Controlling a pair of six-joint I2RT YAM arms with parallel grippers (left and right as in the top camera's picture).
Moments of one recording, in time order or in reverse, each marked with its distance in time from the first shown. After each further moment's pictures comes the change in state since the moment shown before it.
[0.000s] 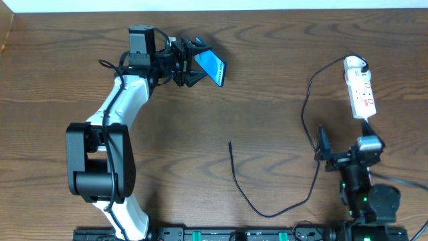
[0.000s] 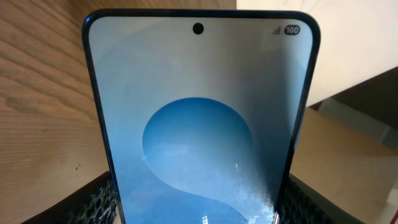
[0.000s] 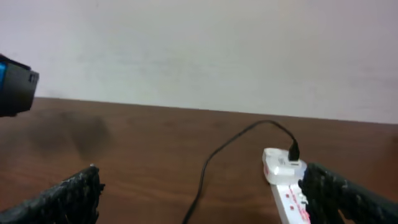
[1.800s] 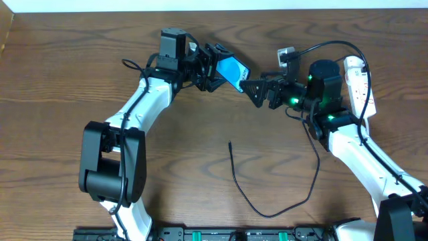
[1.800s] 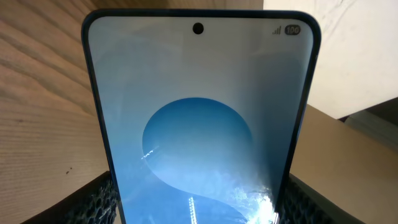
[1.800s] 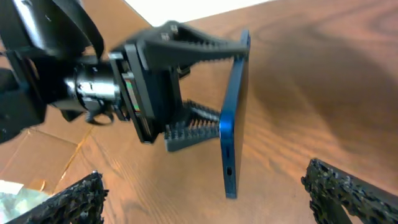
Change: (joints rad) left arm -0.157 0.000 0.000 0.000 -0.181 -0.082; right arm 0.285 1.265 0.702 0.147 -0.549 0.464
